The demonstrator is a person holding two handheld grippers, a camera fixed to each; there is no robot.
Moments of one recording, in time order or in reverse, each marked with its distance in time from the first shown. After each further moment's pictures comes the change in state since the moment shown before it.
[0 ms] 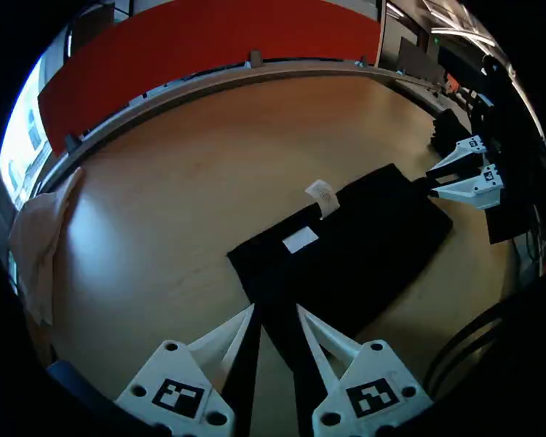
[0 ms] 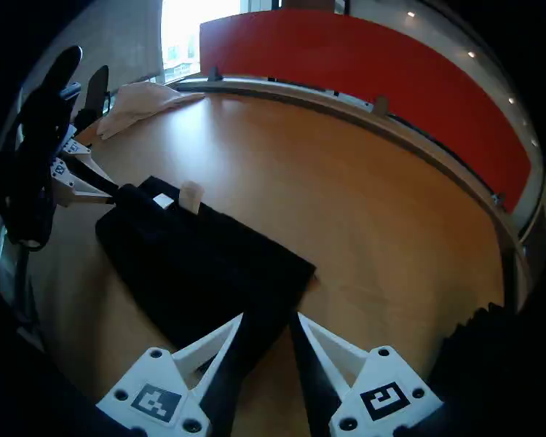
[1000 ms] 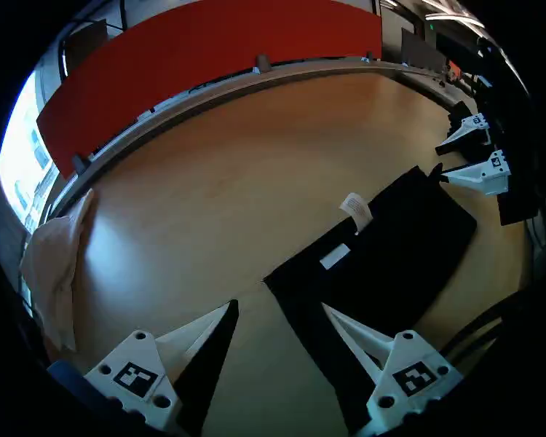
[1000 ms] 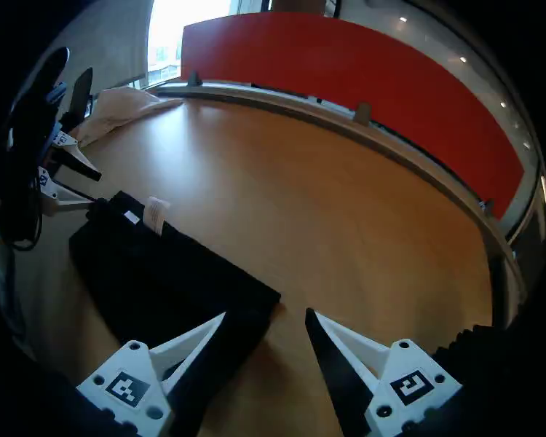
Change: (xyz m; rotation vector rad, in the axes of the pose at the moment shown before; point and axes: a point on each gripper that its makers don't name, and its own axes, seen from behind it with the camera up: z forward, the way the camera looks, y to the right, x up) left arm 0.023 -0.039 0.011 0.092 0.011 0.070; right arm 0.025 0.035 0.018 -0.090 0.023 -0.001
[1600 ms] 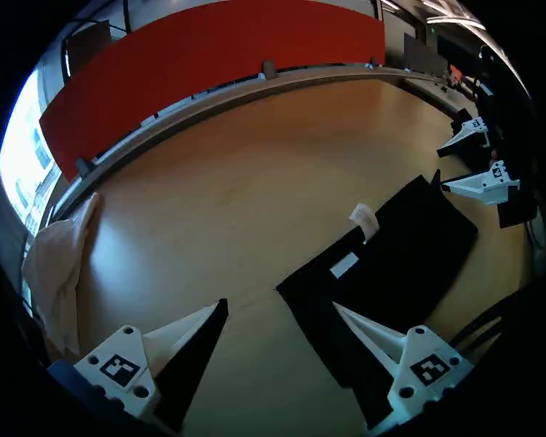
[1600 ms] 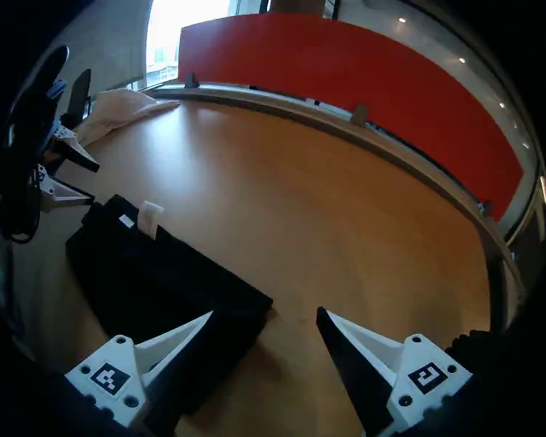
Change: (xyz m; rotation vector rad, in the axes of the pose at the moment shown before) left arm 0.008 -0.010 -0.004 0.004 0.023 -0.008; right arm 0.003 0.006 0.000 -0.004 0.008 -0.002
